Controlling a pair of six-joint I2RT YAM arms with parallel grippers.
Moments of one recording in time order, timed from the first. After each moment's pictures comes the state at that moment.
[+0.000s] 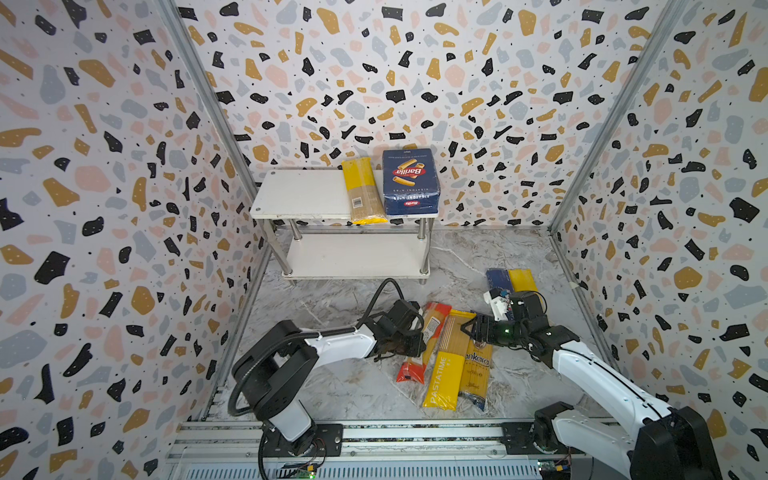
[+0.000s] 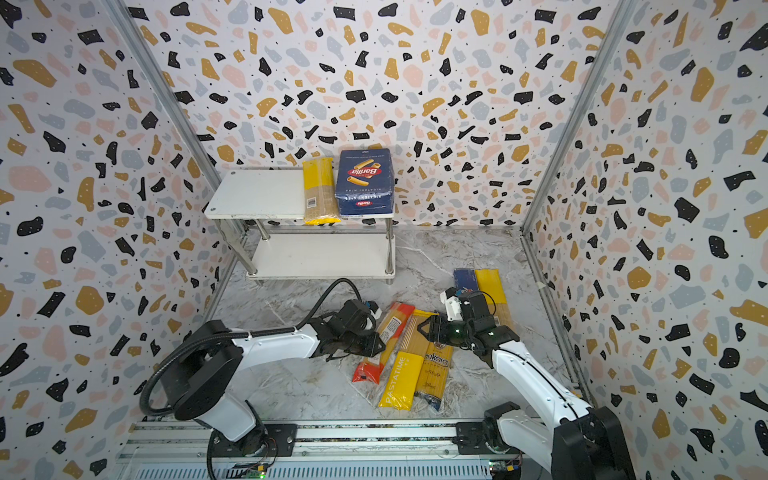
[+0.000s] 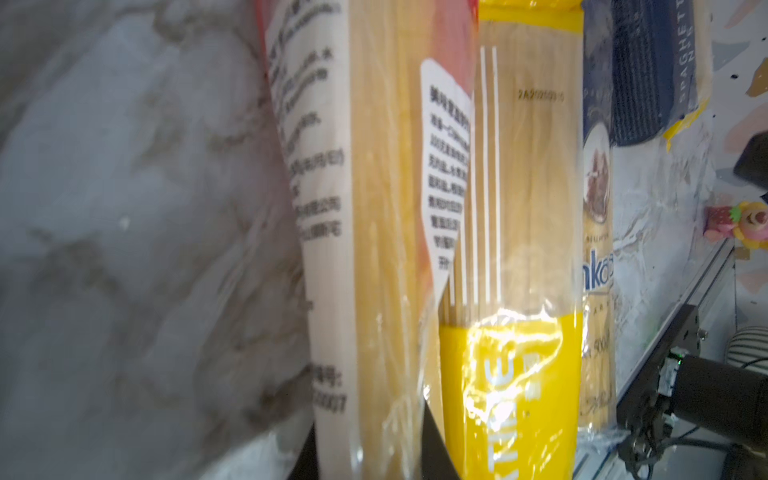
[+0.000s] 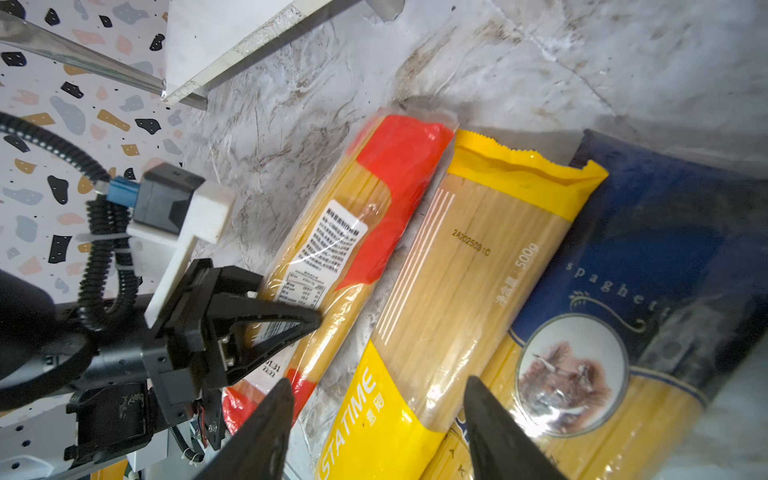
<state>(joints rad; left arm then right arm) -0.83 1.58 0.81 -0.21 0.26 -0.61 0.35 1.05 0.60 -0.37 -0.51 0.51</state>
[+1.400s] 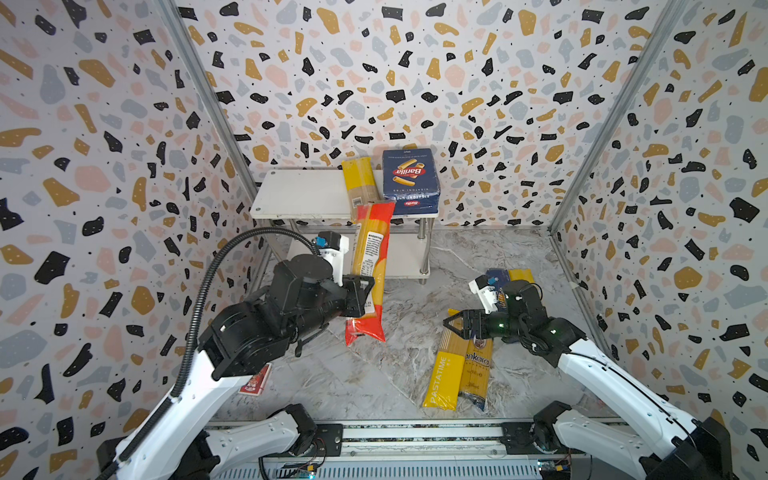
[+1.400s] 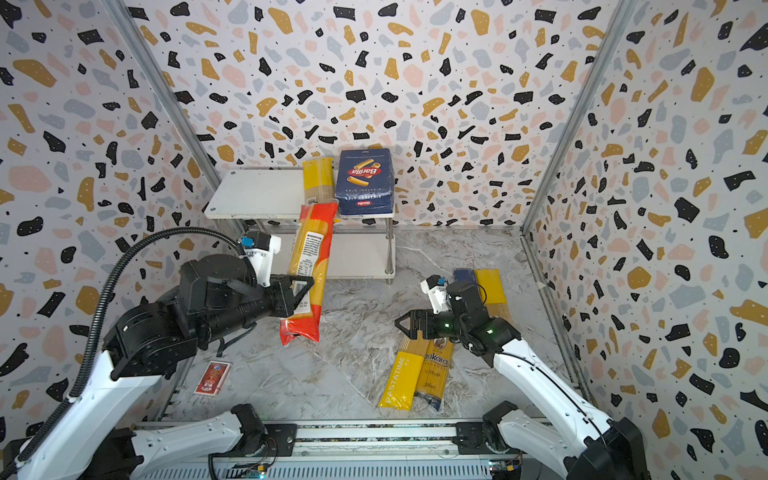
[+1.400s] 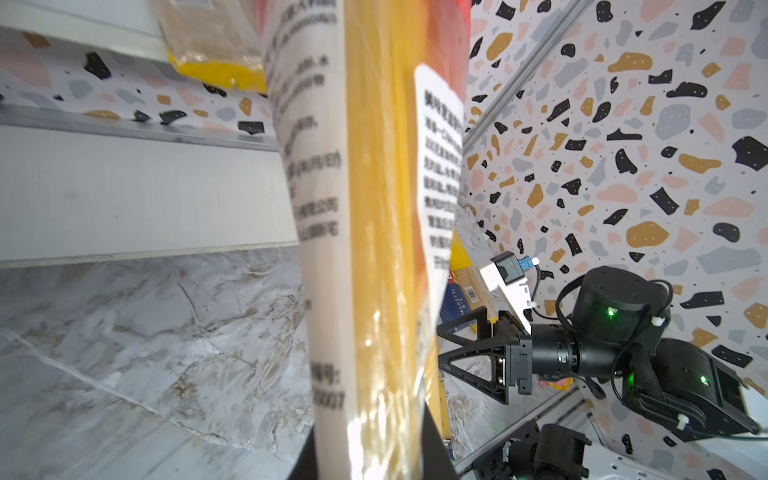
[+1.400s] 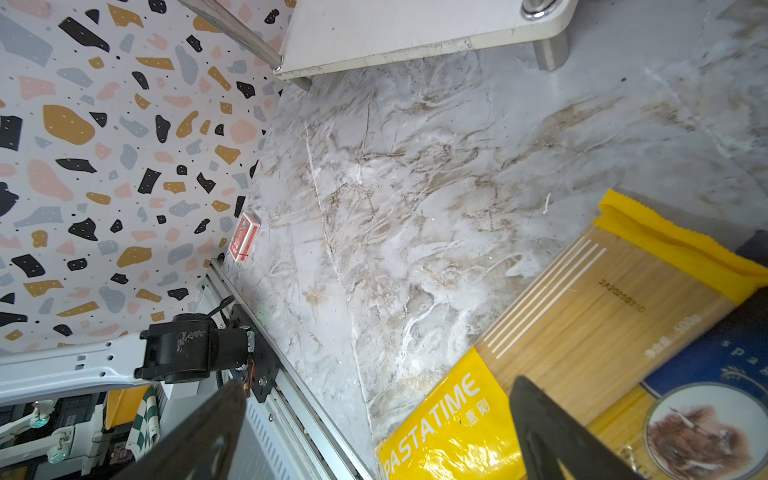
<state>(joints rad) -0.83 1.04 1.62 -1.05 -0.20 -0.60 0.53 1.00 0.78 -0.45 -0.51 0.49</state>
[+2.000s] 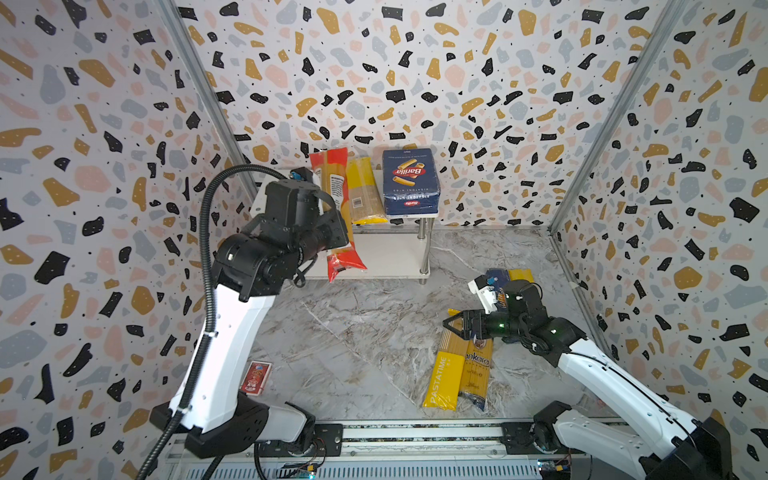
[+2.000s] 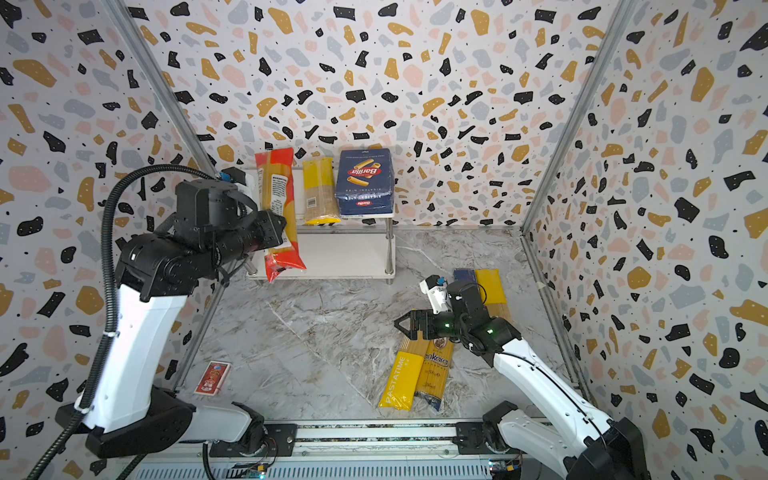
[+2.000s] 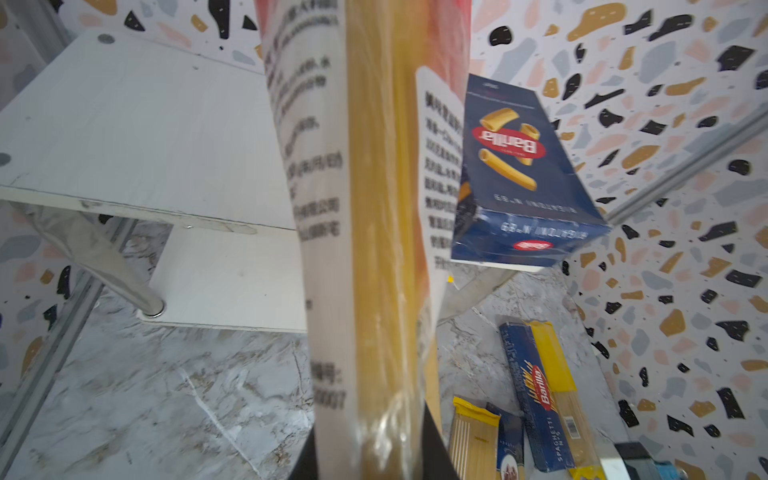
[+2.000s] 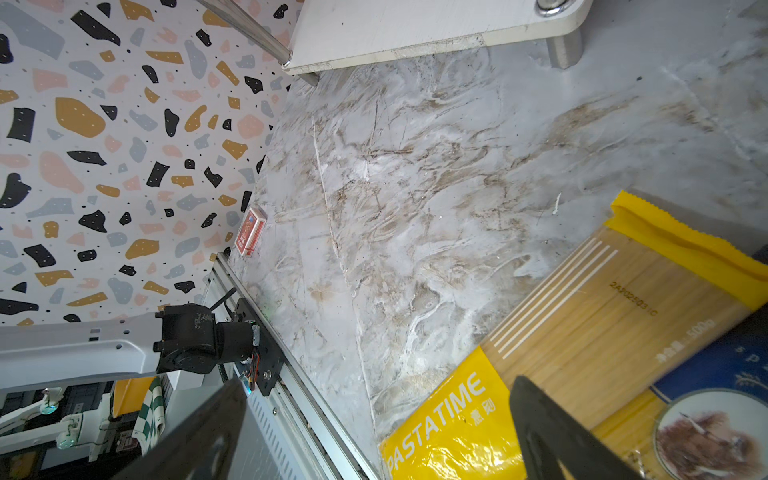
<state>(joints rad) -0.40 1.42 2.10 -1.19 -0.17 -0.46 0.53 1.00 0.78 -0.45 -0.53 0.48</state>
